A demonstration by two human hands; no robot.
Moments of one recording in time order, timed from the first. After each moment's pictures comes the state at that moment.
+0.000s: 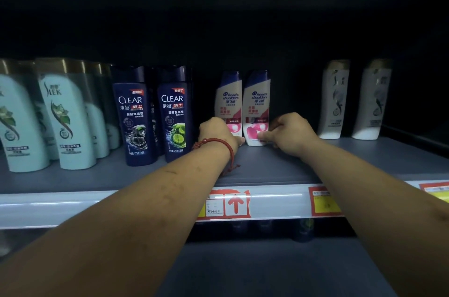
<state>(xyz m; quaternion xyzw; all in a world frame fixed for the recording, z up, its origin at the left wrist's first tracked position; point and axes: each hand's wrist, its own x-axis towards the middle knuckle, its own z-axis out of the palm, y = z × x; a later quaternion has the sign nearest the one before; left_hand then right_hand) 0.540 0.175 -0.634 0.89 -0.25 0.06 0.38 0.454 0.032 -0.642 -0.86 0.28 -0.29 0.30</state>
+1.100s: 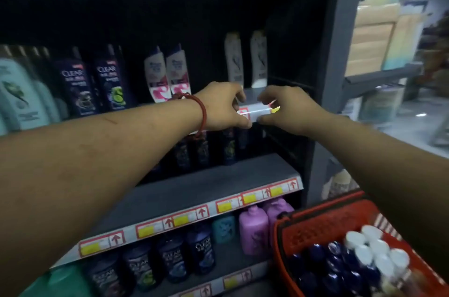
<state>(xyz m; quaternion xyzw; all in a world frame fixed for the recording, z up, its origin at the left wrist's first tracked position) 0.316 0.233 -0.609 0.76 -0.63 0.04 0.17 0.174 0.103 -0.645 -0.91 0.29 -0.27 0.13</state>
